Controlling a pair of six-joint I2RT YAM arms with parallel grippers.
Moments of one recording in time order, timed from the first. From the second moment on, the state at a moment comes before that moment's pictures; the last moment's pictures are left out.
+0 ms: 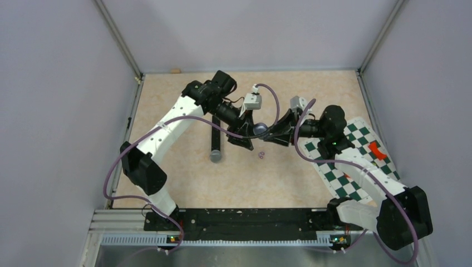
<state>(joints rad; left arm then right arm) -0.62 1.70 1.76 -1.20 1.07 0.71 0.37 1.12 0.70 0.51 -1.14 0.14</state>
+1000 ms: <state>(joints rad) -0.62 1.70 1.70 -0.98 1.08 0.55 0.37 1.15 0.68 0.55 -1.14 0.17</state>
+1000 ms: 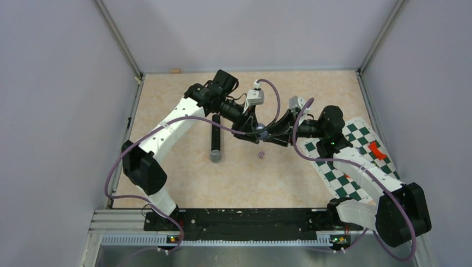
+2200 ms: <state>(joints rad) -0.63 1.69 1.67 -0.96 1.06 0.55 0.32 1.12 0.68 0.63 -1.11 0.24</state>
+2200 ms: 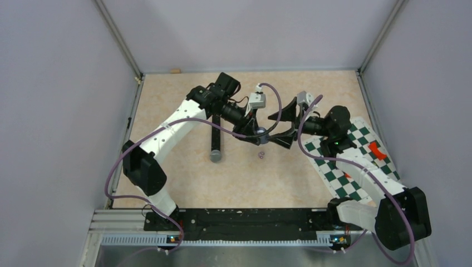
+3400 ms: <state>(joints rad) -0.64 1.69 1.67 -0.96 1.04 0.55 0.28 1.00 0.68 0.55 -0.98 0.14</state>
